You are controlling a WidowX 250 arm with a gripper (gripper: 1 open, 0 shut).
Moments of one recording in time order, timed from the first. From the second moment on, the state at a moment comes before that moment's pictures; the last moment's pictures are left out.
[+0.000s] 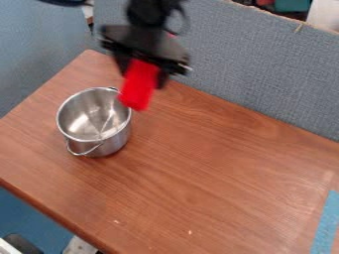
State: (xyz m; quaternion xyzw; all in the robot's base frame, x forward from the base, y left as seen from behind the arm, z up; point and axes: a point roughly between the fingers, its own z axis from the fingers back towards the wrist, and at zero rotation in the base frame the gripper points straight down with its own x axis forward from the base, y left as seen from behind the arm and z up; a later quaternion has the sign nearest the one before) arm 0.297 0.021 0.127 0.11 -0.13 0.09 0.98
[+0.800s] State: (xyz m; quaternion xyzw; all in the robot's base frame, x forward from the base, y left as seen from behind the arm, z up) arm 0.298 0.016 0.126 0.10 -0.11 0.00 0.99
